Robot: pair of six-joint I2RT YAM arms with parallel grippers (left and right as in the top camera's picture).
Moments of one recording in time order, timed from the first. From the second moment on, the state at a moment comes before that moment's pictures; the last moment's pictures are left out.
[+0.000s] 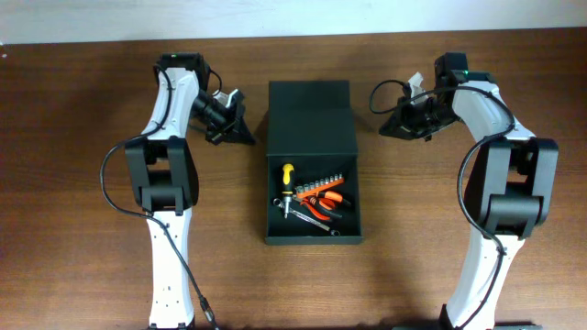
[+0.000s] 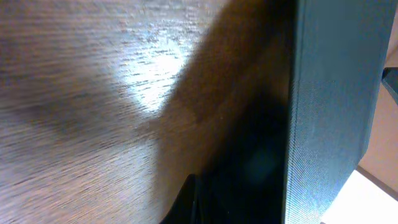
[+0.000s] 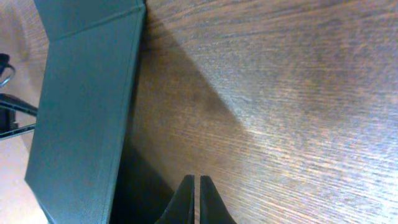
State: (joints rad) left arm -0.04 2.71 2.44 -1.58 0.72 -0.02; right arm -0.07 2.26 1.73 -0.94 -0.67 0.14
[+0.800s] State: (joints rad) left arm -0.07 2.71 2.43 -1.61 0.80 0.02; right arm -0.07 2.26 1.73 -1.01 -0.73 0.21
